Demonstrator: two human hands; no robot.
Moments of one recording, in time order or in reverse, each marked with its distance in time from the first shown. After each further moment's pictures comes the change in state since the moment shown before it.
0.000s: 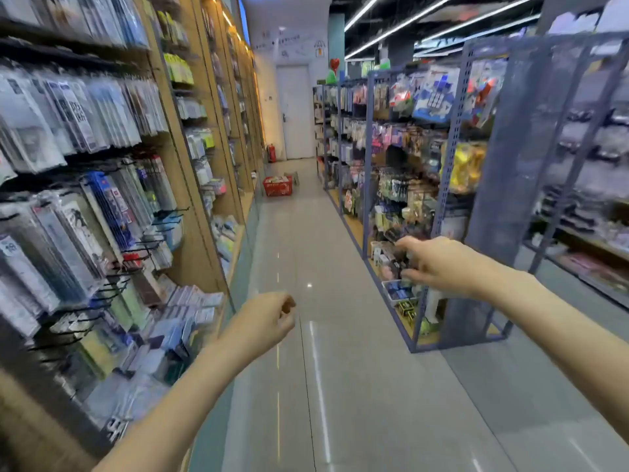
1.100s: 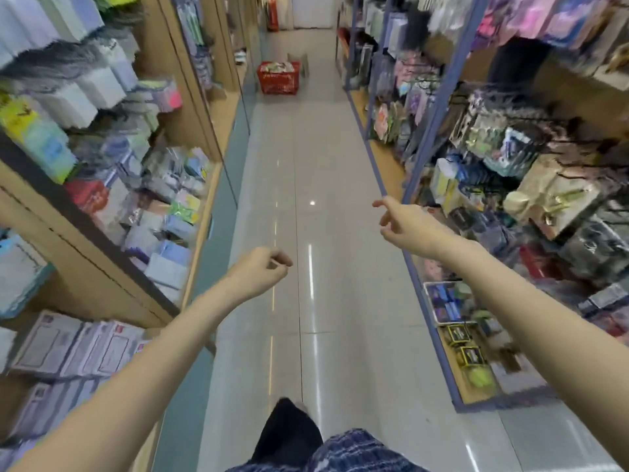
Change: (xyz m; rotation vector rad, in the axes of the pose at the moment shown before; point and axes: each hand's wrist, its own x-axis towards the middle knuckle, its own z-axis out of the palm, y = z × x) left_hand 0.747 -0.312 0.049 -0.150 -0.207 -0.289; right_hand 0.823 0.204 0.178 0.091 -0.197 0.008
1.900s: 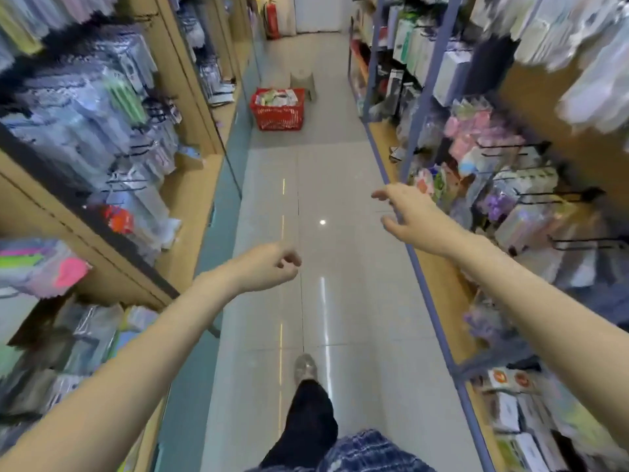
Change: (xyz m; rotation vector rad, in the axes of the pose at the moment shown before) left_hand 0.859 0.021 -0.261 0.210 -0.215 0.131; right_hand 0.858 0.183 -0.176 -0.020 0.169 -0.174
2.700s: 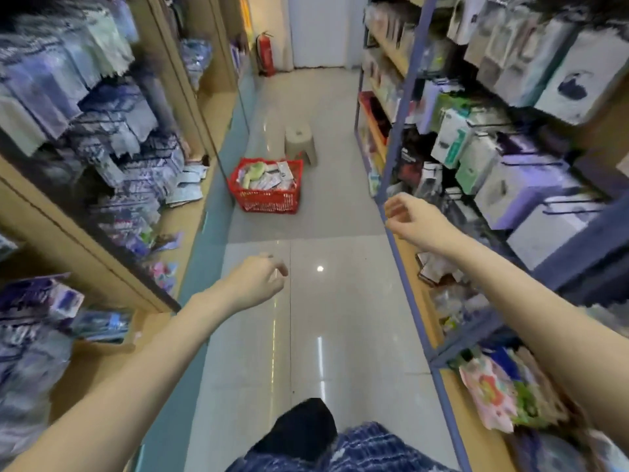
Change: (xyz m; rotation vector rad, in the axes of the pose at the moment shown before) left_hand 0.787 -0.174 -0.419 0.181 0.120 -0.031; right_hand 0.852 0.323 -0.058 0.247 -0.034 0.308
